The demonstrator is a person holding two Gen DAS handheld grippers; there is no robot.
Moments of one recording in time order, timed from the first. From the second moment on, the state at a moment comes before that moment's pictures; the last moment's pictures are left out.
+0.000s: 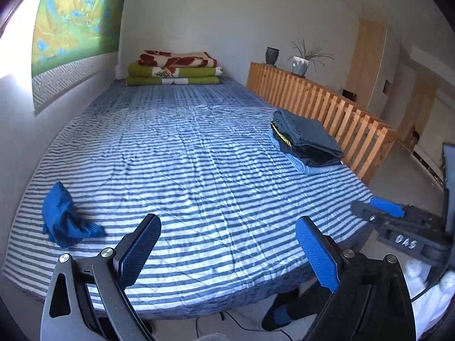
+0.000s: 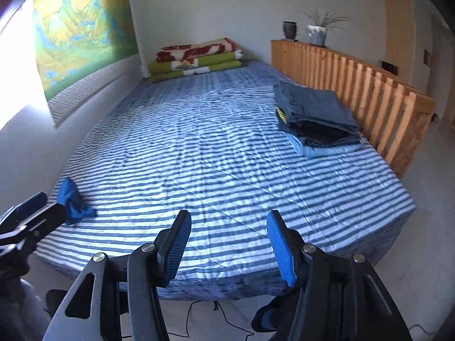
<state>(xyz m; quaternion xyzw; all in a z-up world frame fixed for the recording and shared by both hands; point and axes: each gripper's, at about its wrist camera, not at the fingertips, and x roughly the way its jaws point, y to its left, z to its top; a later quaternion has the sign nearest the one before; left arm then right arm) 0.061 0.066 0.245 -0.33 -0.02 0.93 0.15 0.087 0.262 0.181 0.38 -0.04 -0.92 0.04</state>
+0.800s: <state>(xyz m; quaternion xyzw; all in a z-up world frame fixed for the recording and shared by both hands) 0.019 0.087 0.174 -0.39 0.00 0.92 0.09 0.058 0.268 0.120 0.40 0.01 -0.91 -0.03</state>
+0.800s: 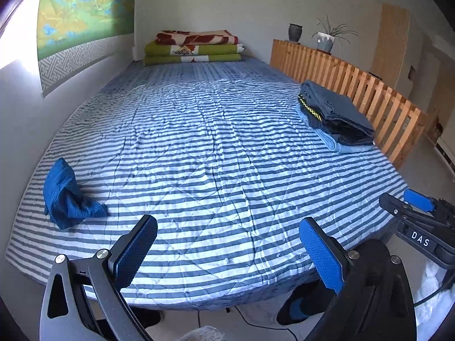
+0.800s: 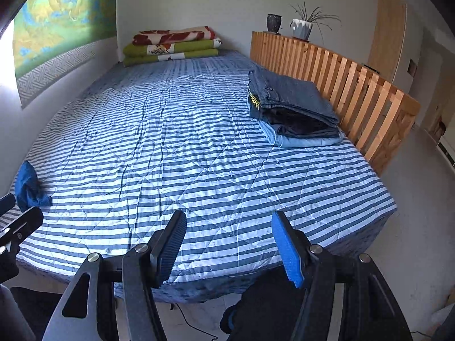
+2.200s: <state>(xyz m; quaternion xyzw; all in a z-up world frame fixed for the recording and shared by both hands) 0.019 0.079 0.165 -0.39 -0.01 0.92 0.06 0.057 0.259 0.107 0.41 0.03 -0.91 -0.02</state>
